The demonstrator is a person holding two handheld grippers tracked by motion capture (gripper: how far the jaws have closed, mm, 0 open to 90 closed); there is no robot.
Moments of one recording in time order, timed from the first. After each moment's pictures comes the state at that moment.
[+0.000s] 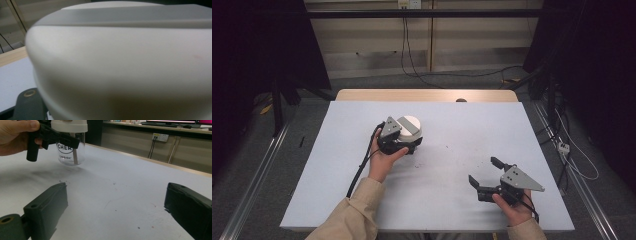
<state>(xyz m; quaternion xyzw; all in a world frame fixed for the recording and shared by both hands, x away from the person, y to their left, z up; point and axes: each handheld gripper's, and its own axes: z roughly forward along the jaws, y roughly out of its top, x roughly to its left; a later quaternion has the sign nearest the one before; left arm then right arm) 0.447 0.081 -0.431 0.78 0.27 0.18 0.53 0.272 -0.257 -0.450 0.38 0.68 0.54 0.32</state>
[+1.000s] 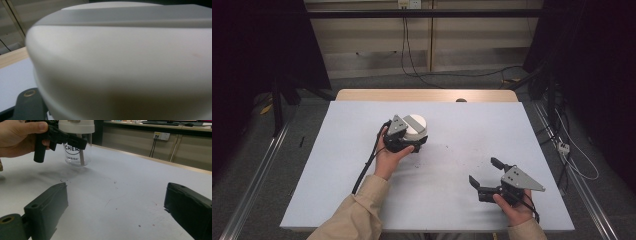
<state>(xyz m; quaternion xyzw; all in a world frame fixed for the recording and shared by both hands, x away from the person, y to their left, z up) 0.452 0.063 -0.433 0.78 0.27 0.18 0.53 0.272 -0.259 -0.453 0.38 0.68 0.54 0.31</state>
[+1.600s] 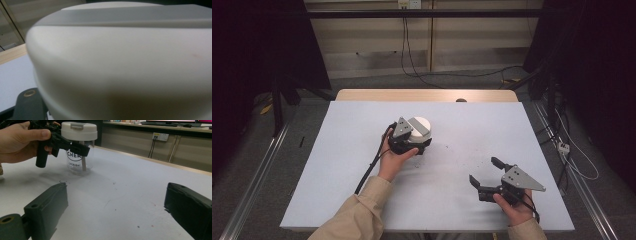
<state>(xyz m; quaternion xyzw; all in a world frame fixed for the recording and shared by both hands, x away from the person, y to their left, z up) 0.452 0.052 -0.442 0.79 0.26 0.18 0.53 0.272 -0.259 -0.451 0.38 0.68 0.54 0.32</state>
